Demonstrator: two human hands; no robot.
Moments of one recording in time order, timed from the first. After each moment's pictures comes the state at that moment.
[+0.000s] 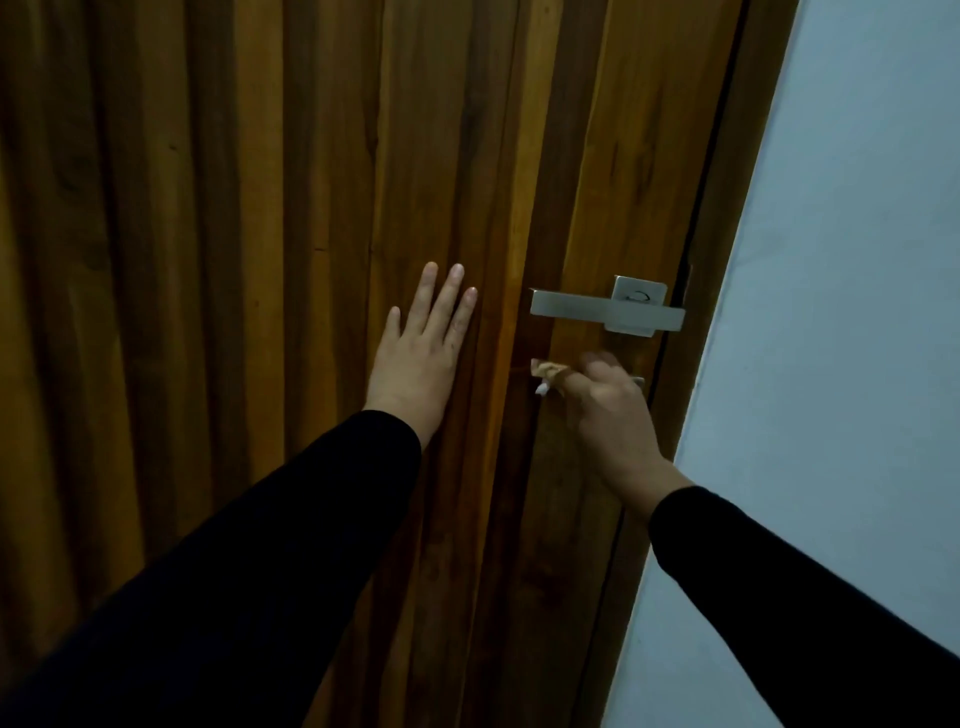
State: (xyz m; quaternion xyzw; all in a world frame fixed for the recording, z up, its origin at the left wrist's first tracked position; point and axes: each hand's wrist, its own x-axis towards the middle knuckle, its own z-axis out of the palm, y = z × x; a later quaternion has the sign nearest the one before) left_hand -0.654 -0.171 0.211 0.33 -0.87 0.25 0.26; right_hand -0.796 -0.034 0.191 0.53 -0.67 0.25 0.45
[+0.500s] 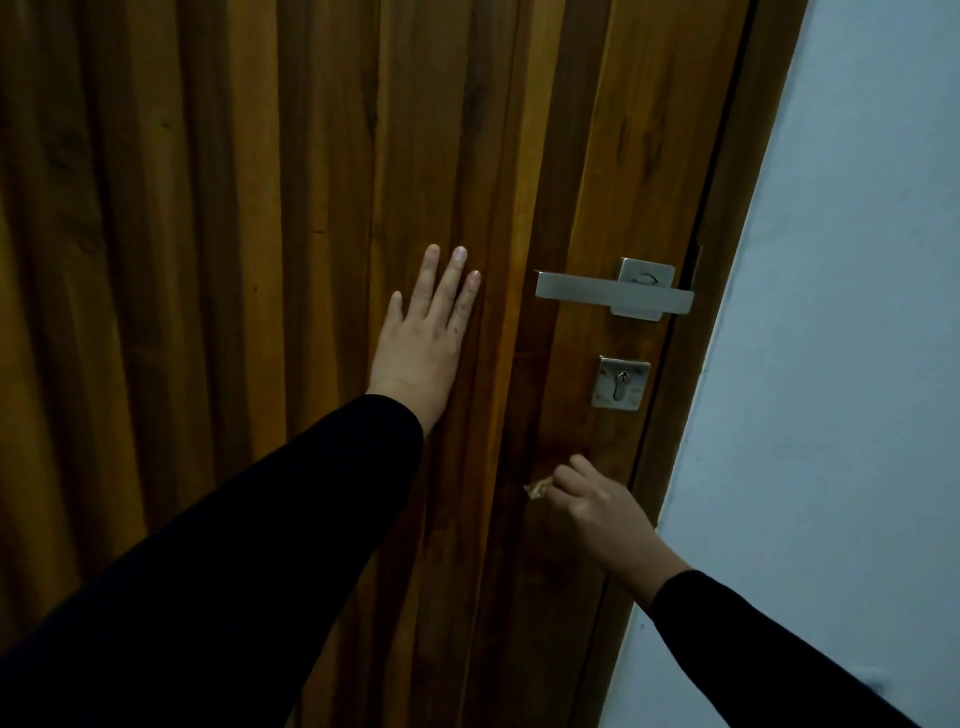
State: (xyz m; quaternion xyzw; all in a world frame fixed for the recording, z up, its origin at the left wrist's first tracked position) left_hand -0.656 -0.171 0.210 0.32 -0.87 0.27 0.26; right_hand -0.815 -0.016 0.090 0.66 -0.64 0.10 0.39
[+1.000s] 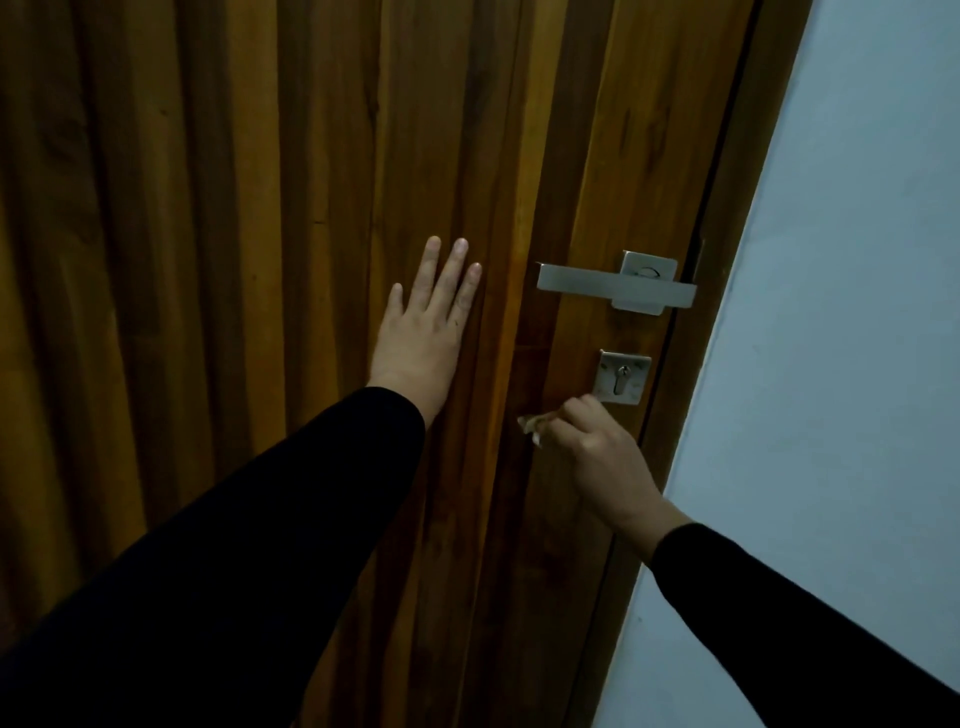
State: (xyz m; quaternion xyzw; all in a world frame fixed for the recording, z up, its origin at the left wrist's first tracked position) left_hand -0.655 -0.169 0.211 0.32 -0.87 0.25 0.27; right_hand -0.801 -0.029 0.136 0.60 -0.64 0.20 0.42
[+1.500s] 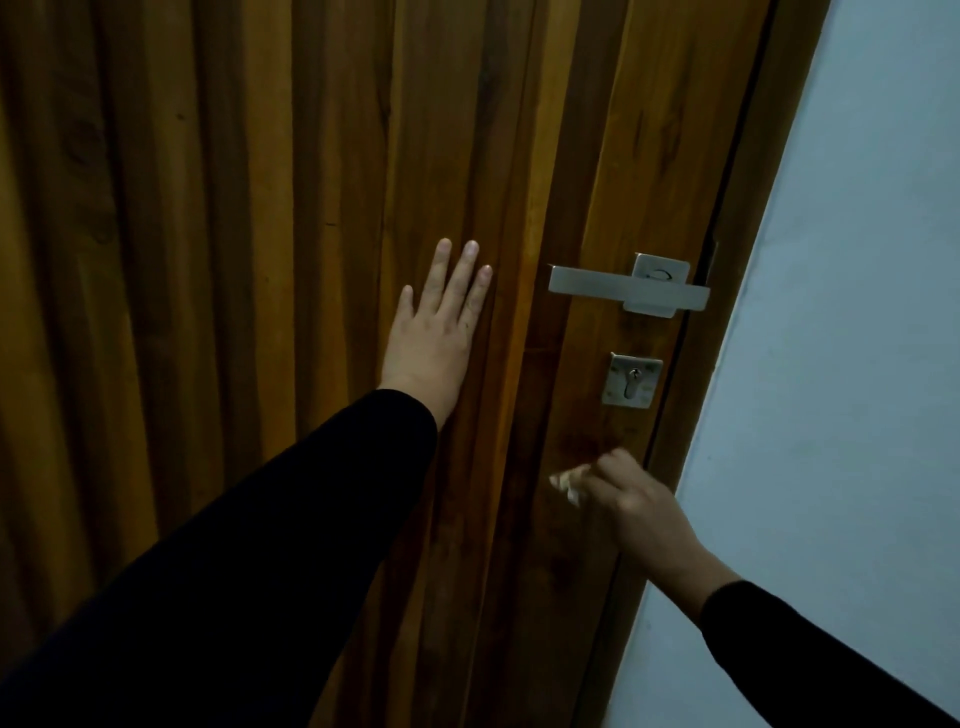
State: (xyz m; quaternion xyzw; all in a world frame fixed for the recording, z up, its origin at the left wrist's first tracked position) left_hand -0.656 -0.172 0.210 0.32 -0.87 0.26 0.27; right_hand -0.828 -0.001 0.093 0.63 -0.64 0.15 0.42
